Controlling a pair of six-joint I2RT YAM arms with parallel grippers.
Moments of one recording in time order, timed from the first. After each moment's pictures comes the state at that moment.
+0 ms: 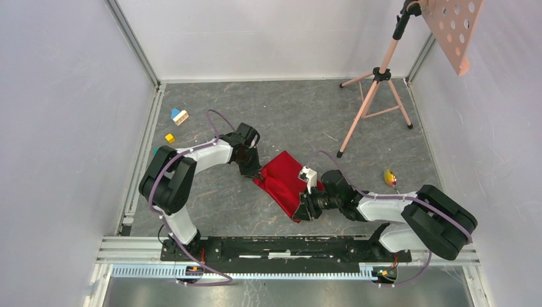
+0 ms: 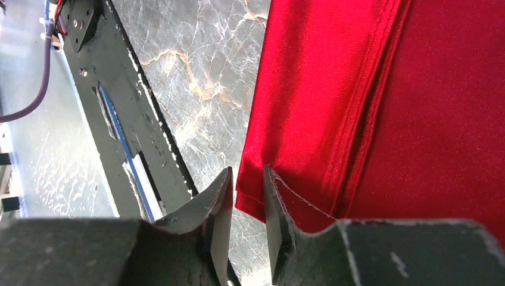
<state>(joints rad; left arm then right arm) -0.52 1.75 1.01 -0.47 0.20 -0.72 0.79 1.34 0.29 0.36 -0.55 0.38</state>
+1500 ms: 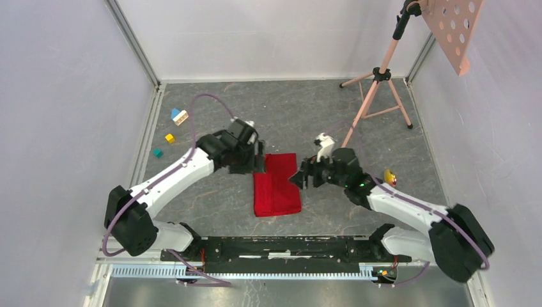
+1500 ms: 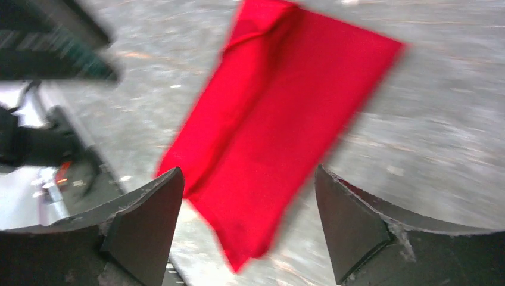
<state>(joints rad) -0.61 1.35 1.12 -0.79 0.00 -0.58 0.72 1.20 0.50 0.25 -0.30 0.45</state>
